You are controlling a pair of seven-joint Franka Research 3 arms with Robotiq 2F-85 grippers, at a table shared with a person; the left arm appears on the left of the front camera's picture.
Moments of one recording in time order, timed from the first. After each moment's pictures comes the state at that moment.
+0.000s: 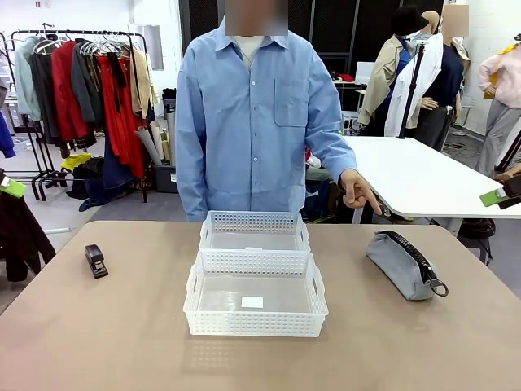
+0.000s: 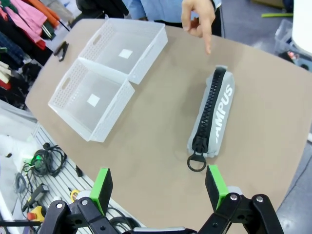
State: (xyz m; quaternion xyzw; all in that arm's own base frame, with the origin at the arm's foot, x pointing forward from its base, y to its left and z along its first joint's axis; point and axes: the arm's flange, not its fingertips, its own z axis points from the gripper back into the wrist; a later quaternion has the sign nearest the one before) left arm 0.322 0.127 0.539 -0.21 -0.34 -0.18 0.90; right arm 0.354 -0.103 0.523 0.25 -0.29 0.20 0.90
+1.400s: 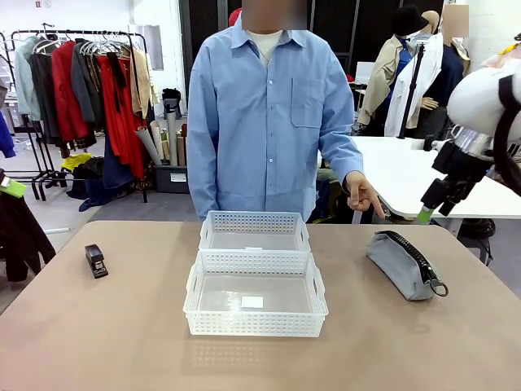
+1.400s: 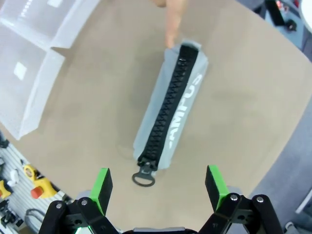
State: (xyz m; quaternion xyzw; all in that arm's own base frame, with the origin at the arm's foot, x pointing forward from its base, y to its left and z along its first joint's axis) left arm 0.322 0.127 0.539 -0.21 -0.34 -0.18 0.90; right arm 0.521 -0.029 0.469 0.08 -0.09 0.25 0.96
